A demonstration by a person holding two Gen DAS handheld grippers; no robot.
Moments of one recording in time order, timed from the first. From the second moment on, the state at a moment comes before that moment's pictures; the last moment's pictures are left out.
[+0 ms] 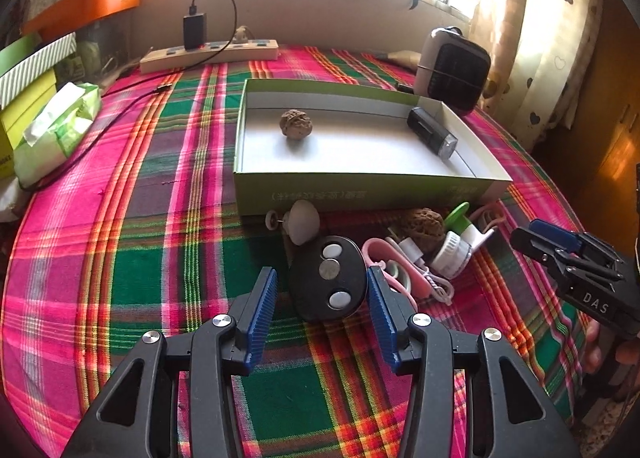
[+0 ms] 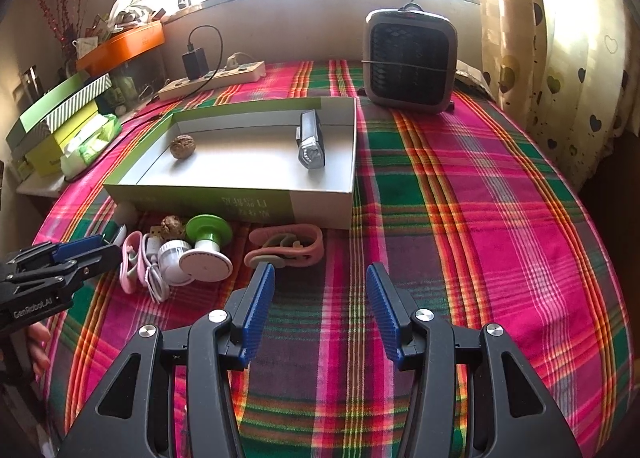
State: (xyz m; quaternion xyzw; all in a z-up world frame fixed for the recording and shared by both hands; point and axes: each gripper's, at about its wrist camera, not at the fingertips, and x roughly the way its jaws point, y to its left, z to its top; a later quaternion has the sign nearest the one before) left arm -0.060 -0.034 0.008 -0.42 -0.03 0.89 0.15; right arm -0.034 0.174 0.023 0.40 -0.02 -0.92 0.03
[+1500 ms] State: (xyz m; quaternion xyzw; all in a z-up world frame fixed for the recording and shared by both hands) left arm -0.064 -0.040 0.008 -0.42 -0.03 0.89 0.15; right arm -0.059 0.166 0.015 0.43 -0.03 -0.90 0.02
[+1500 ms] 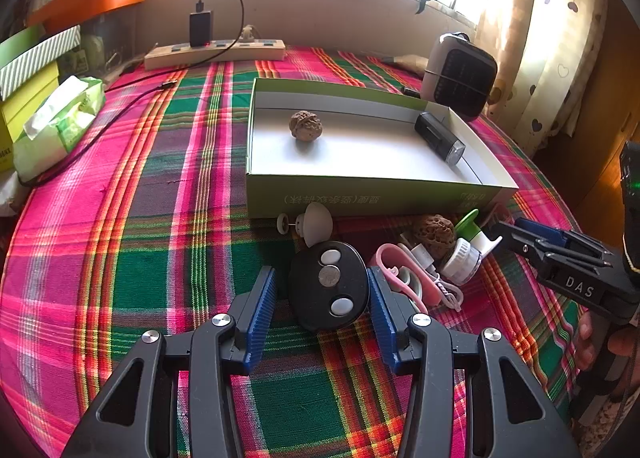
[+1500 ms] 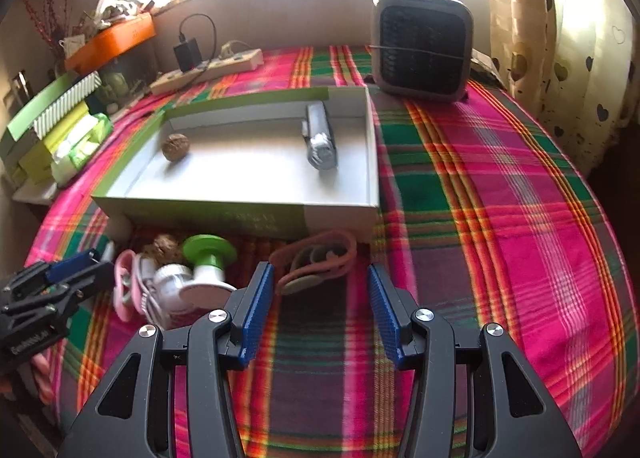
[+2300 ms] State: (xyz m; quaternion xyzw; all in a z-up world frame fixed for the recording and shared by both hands) left arm -0.064 -0.036 0.007 -0.42 -0.02 0.89 0.15; right arm -0.039 0.183 0.020 0.41 -0.05 -0.91 0.00
